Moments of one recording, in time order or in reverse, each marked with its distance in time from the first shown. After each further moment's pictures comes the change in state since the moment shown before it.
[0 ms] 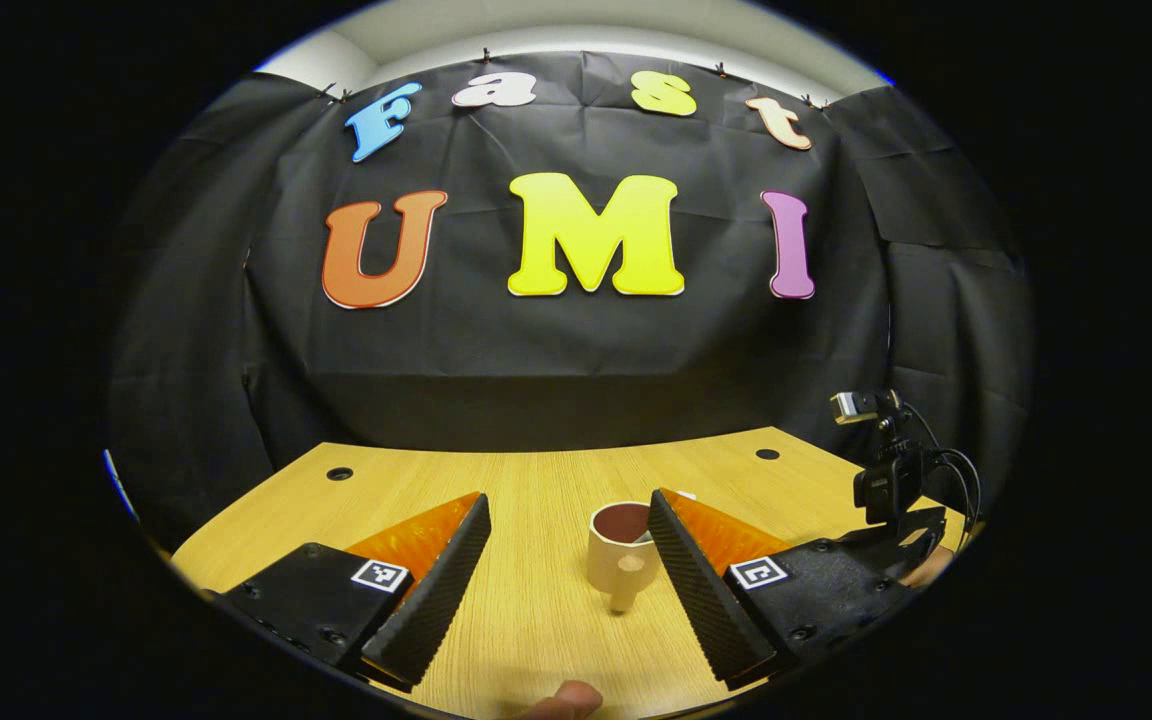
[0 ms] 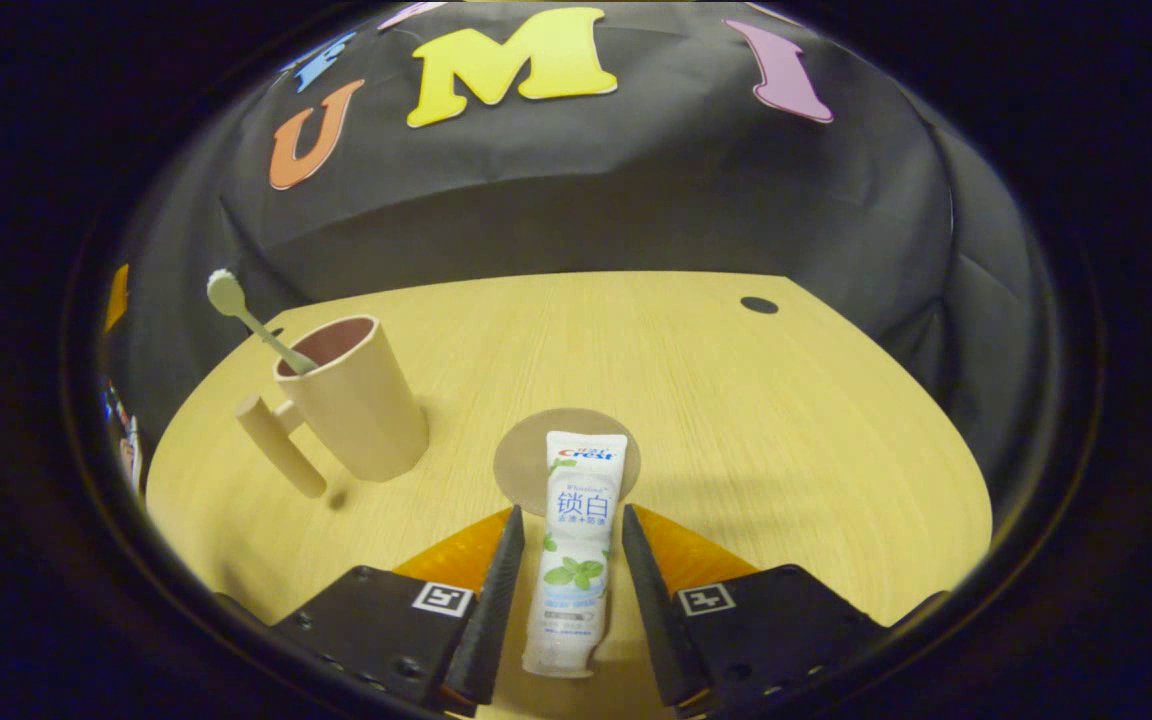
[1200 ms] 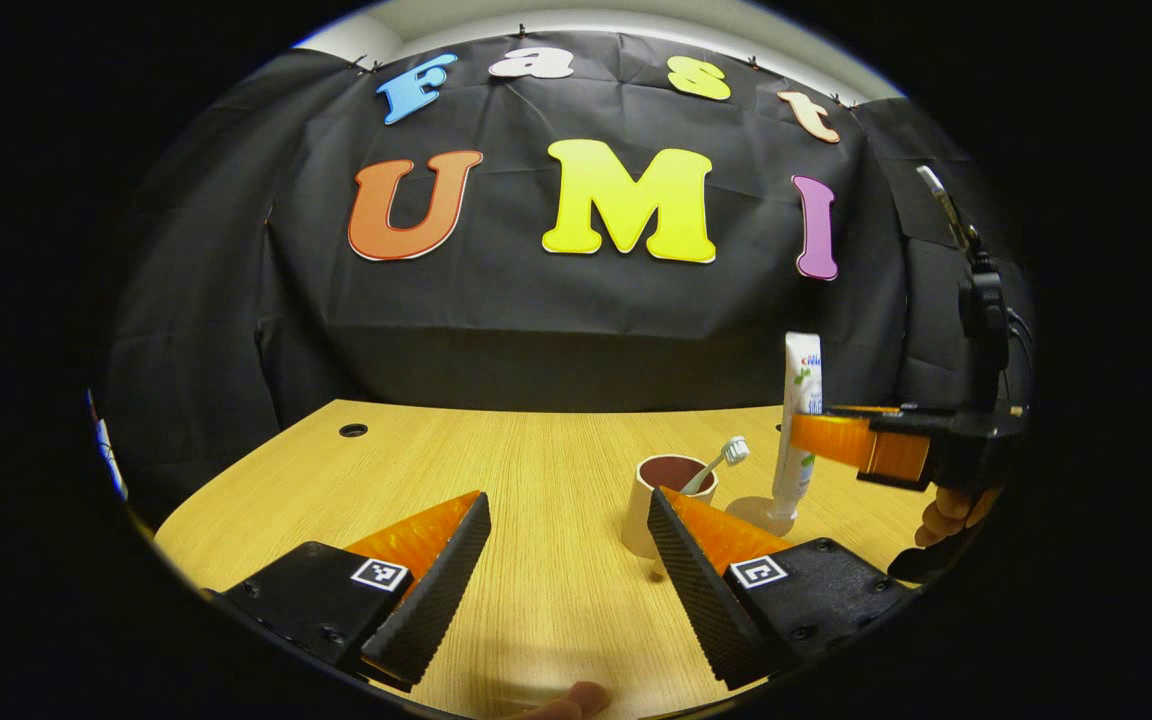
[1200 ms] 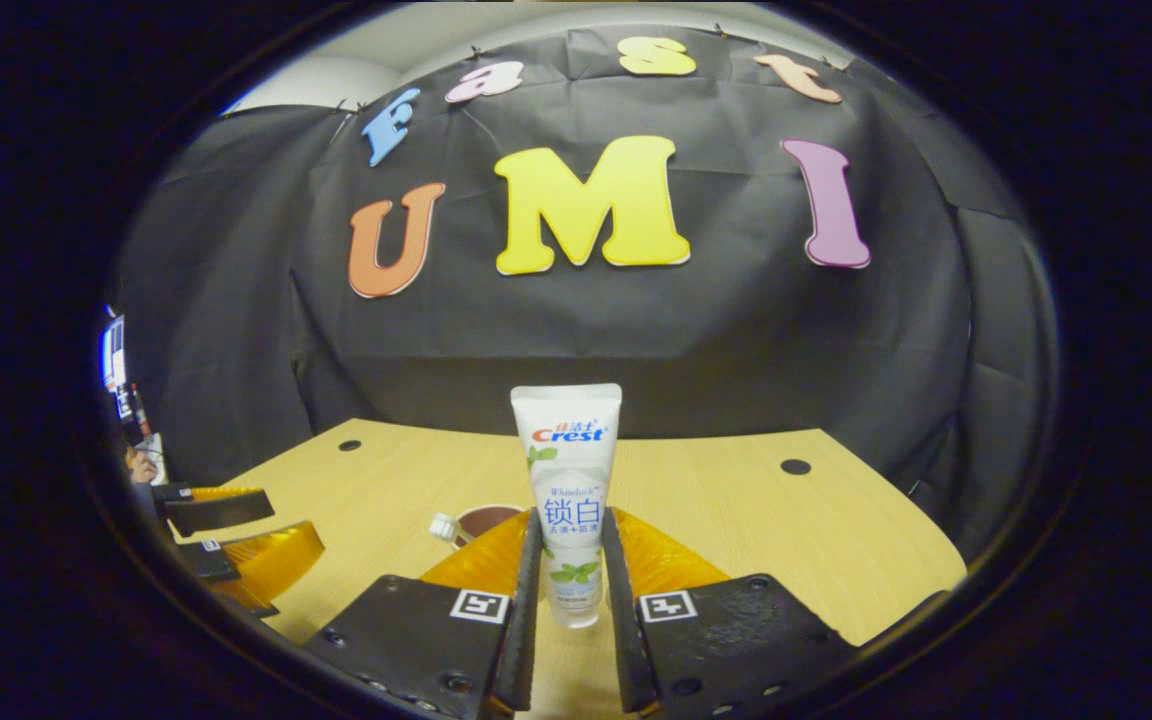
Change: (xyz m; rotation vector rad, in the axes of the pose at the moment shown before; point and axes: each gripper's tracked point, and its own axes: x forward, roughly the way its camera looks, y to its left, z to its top) left arm -0.003 0.036 -0.045 -0.065 0.073 0.017; right arm -0.105 0.096 0.121 -0.094 -0.455 0.124
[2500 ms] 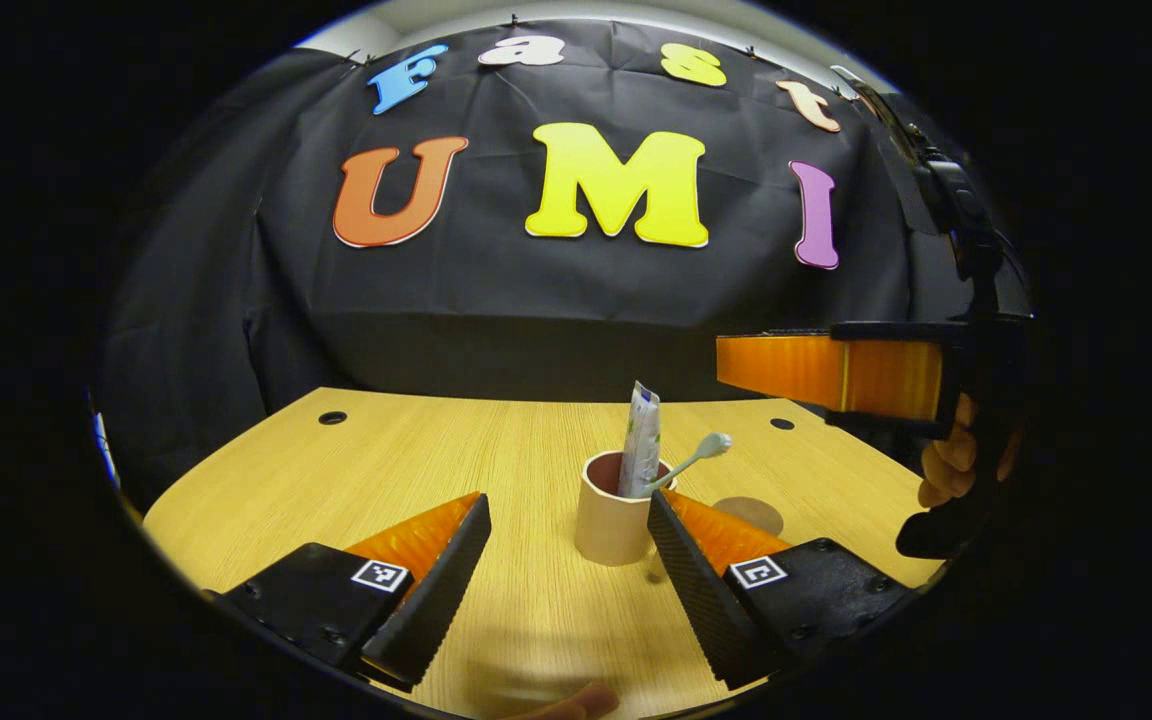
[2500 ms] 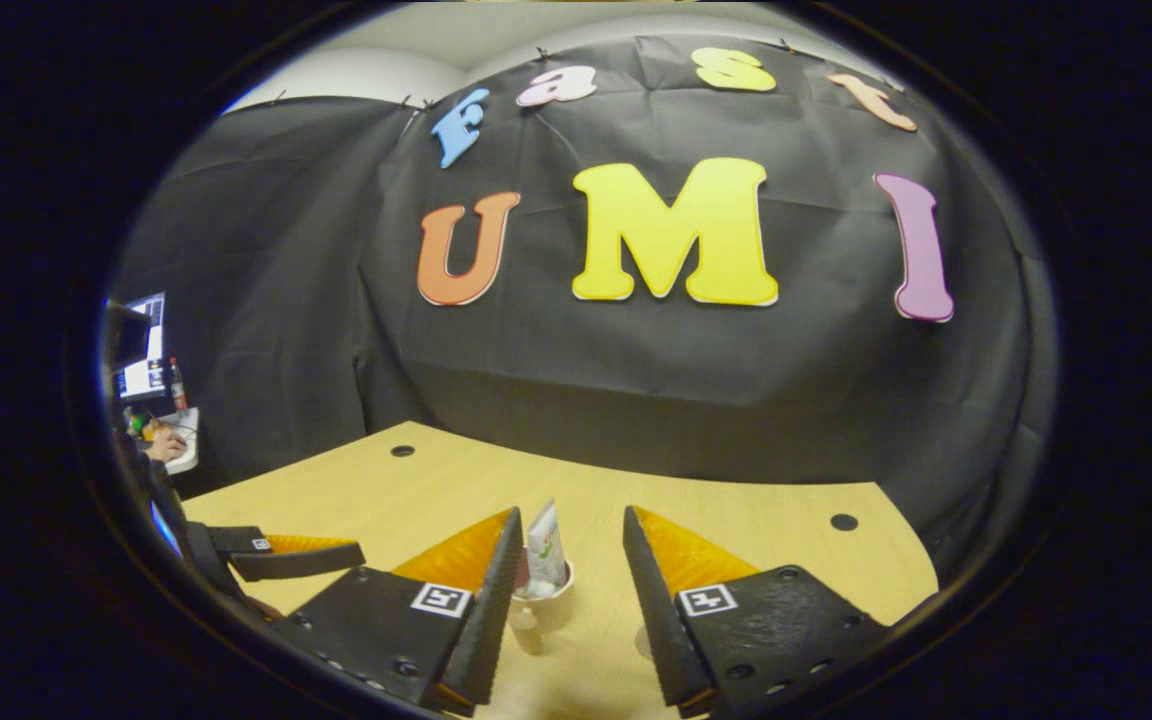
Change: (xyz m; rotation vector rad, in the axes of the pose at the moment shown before) left arm 0.021 -0.037 -0.005 0.010 0.027 0.008; right arm 0.005 0.035 0.042 -0.119 -0.011 0.188
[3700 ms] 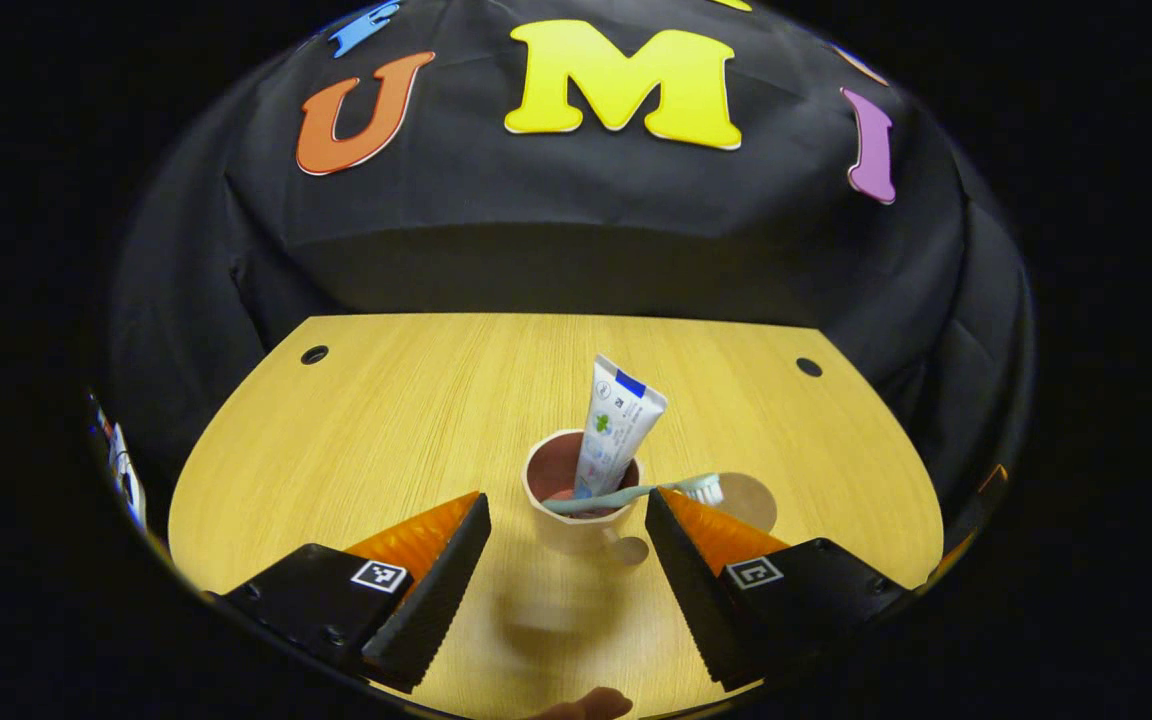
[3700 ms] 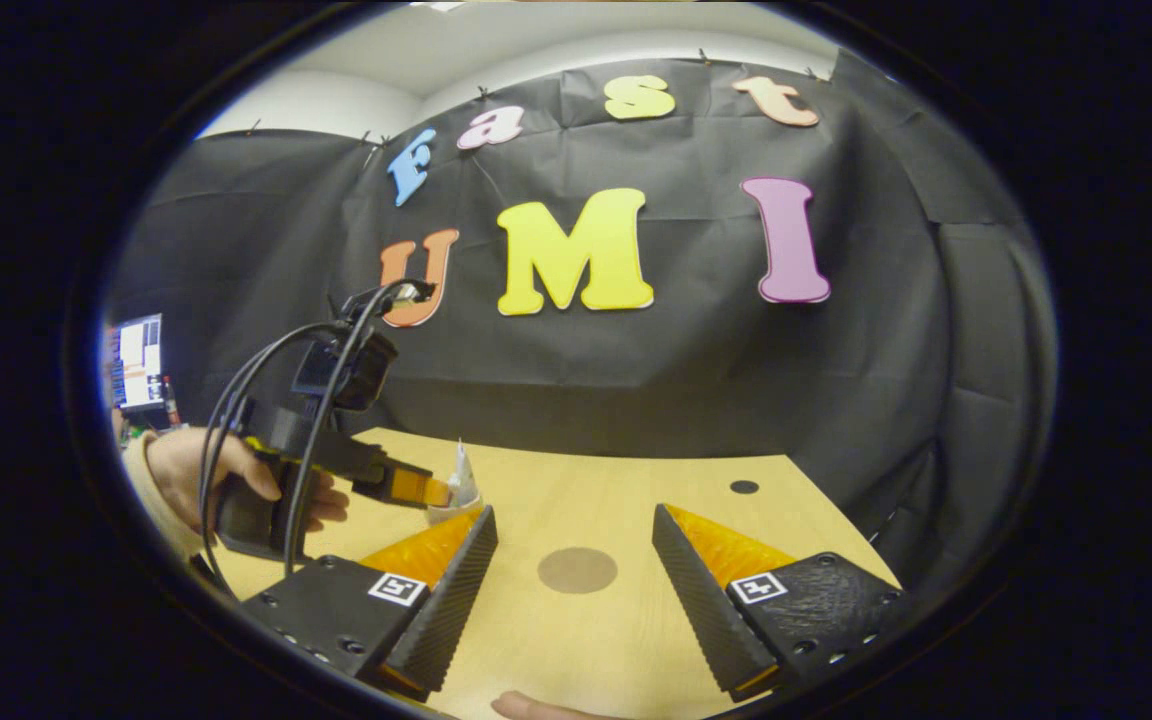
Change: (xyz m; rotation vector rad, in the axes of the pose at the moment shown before) left arm 0.036 -0.036 -0.004 -0.034 0.446 0.090; right arm -0.139 -0.120 -0.052 0.101 -0.041 -0.101
